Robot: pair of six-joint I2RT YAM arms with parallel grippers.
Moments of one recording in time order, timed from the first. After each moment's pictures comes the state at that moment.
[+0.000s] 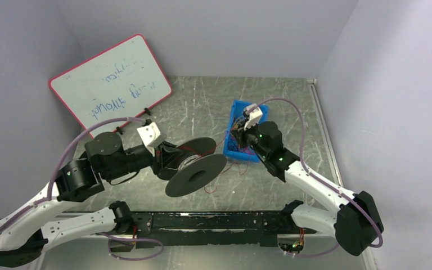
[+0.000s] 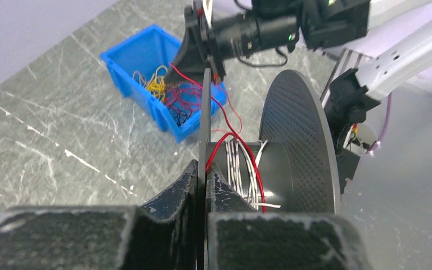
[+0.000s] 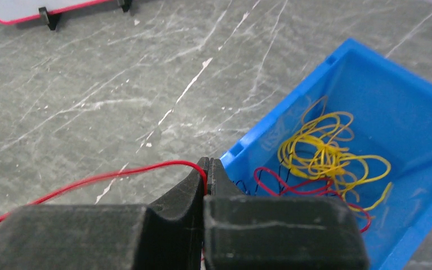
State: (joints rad) left arm -1.03 0.72 1.09 -0.54 0.02 -0.06; right arm 0.59 1.09 0.64 0.20 -0.03 0.08
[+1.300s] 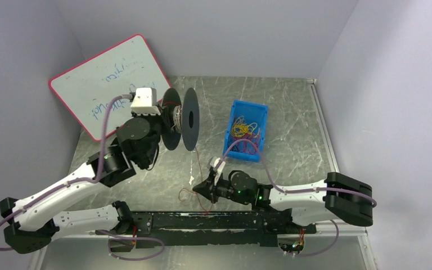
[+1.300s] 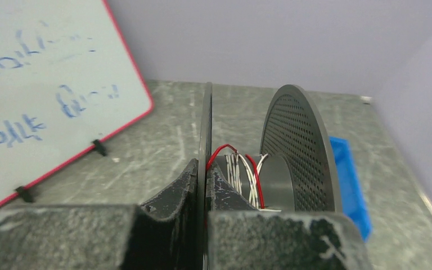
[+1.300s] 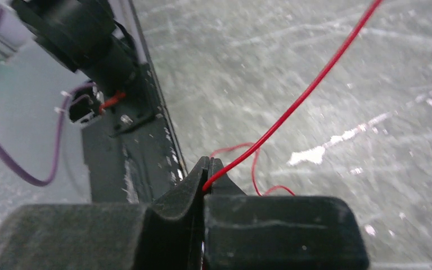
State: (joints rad) left arm -1.03 0.93 1.11 -0.21 -0.87 -0.29; right arm 1.24 1.23 0.30 0.75 -0.01 0.29
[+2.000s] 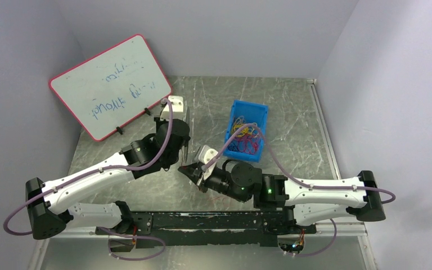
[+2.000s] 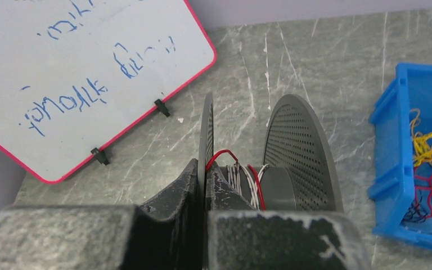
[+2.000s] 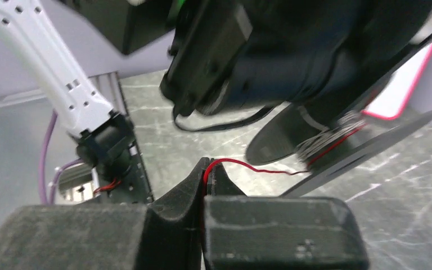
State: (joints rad) left arm -1.03 1.16 1.08 -0.33 -1.09 -0.26; right arm 1.49 1.09 0.87 0.20 0.31 -0.05
